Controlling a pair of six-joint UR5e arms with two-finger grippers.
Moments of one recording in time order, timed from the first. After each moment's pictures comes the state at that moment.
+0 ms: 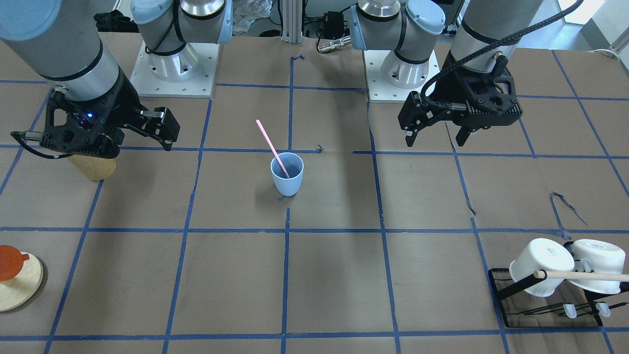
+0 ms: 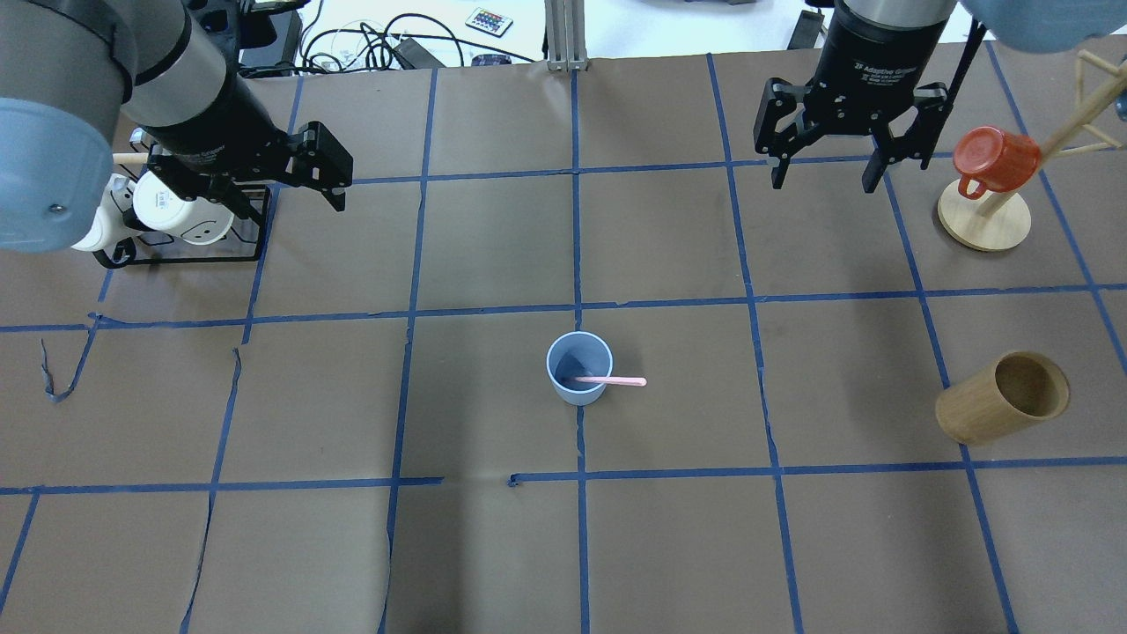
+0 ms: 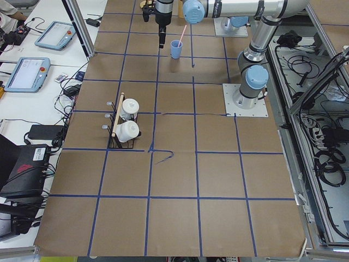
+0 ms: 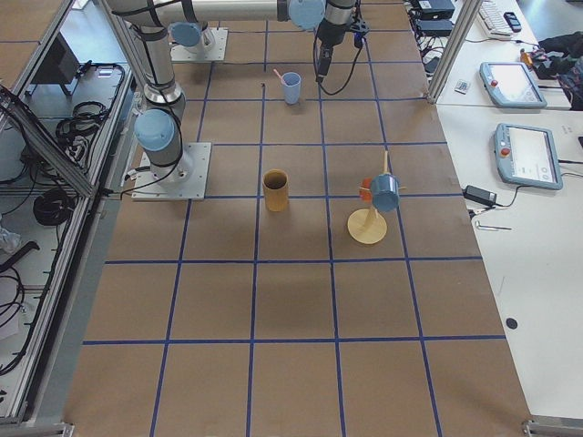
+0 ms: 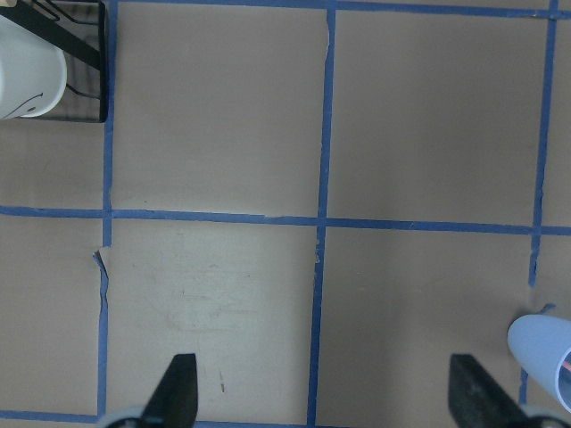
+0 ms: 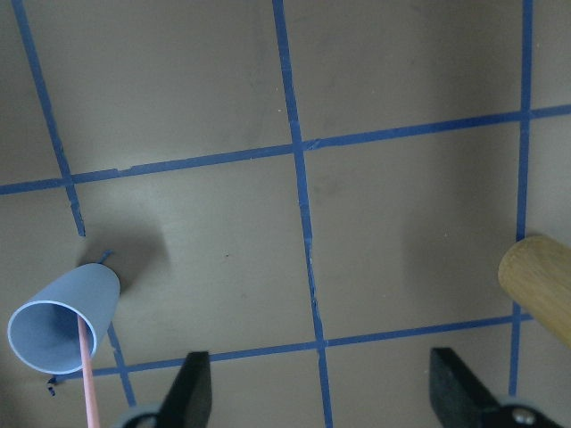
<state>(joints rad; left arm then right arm) -1.54 -1.55 -1.64 -1.41 1.56 -0.02 1.57 -1.43 1.41 -1.45 -1.58 0.09</state>
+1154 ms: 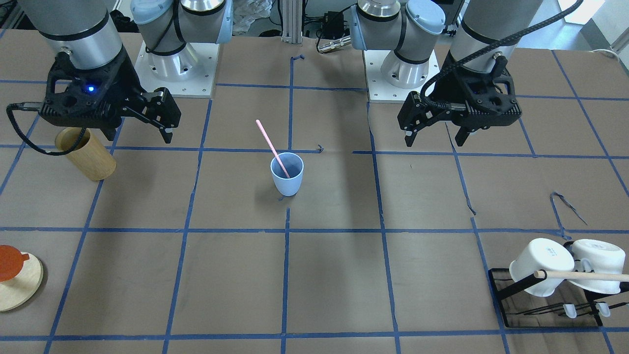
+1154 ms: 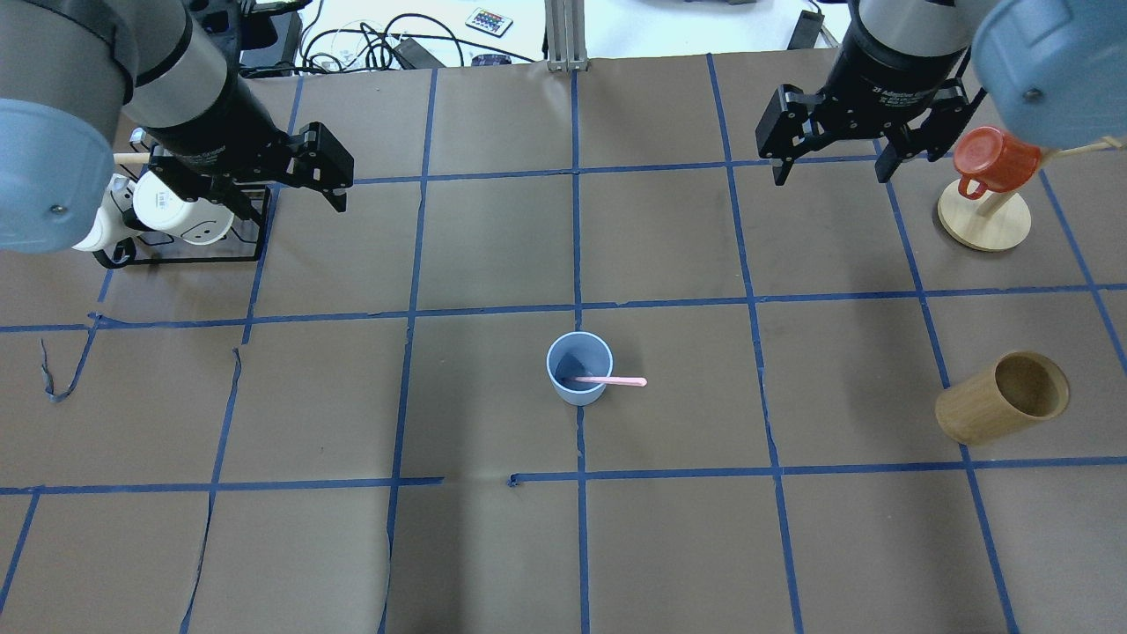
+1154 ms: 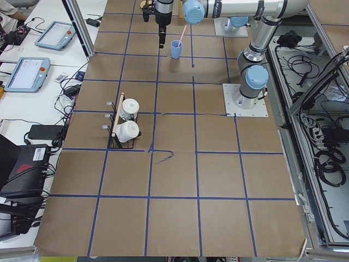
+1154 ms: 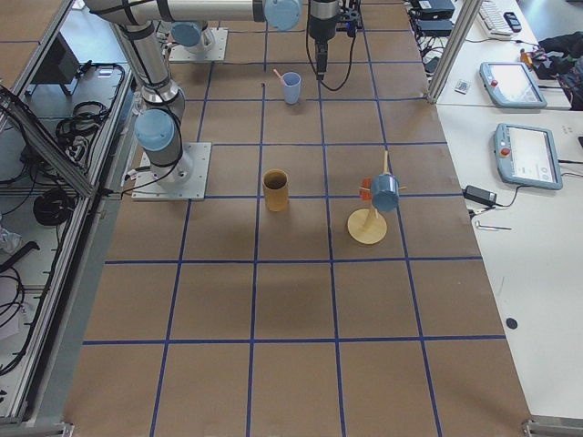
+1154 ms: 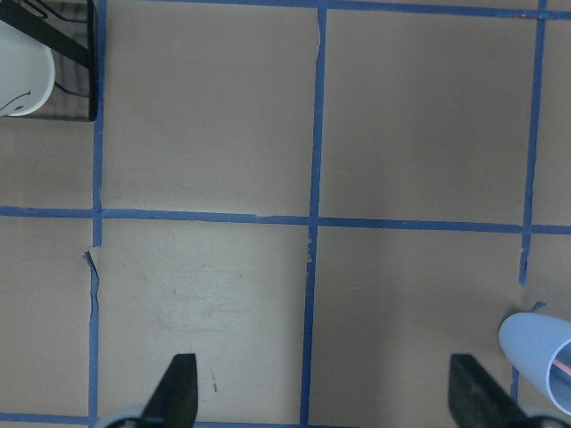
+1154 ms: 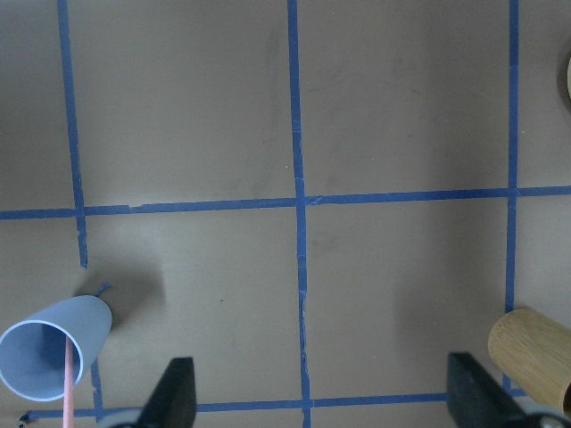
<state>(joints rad) -1.54 -1.55 -1.64 -1.41 1.56 -0.02 1.58 -1.54 1.54 -1.63 -1.58 0.04</state>
